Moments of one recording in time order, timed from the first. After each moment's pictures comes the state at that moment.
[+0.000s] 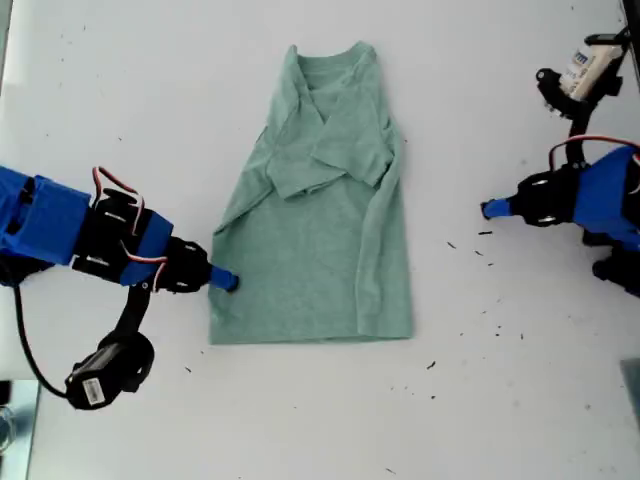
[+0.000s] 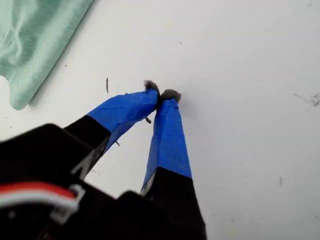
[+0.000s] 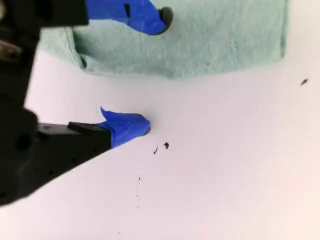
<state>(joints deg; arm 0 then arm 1) 5.6 101.6 124.4 59.9 -6.3 20.0 199.0 175.0 75.9 -30.2</state>
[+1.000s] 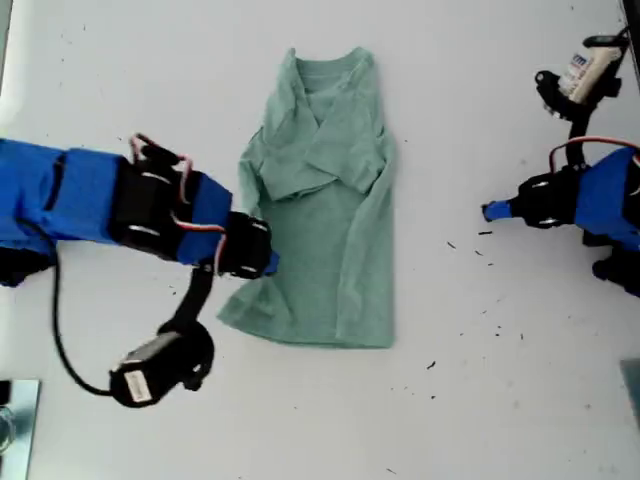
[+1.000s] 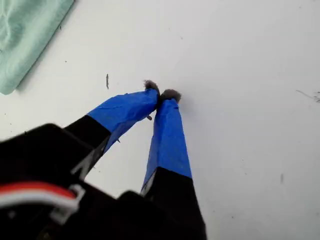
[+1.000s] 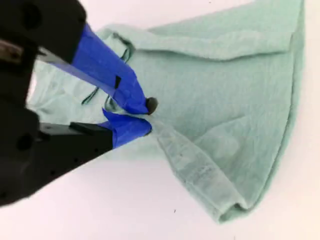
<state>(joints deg) 0.1 81.6 76.3 72.2 4.5 19.5 199.3 175.1 76.9 -30.1</state>
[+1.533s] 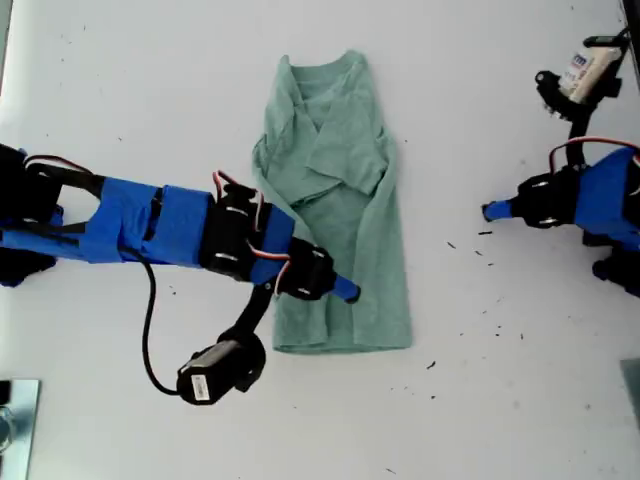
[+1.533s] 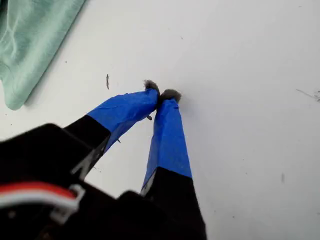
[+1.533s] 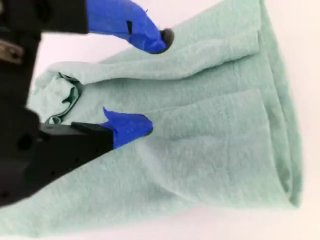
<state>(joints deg) 0.1 56.8 52.2 68.1 12.0 19.5 199.3 175.1 76.9 -29.7</state>
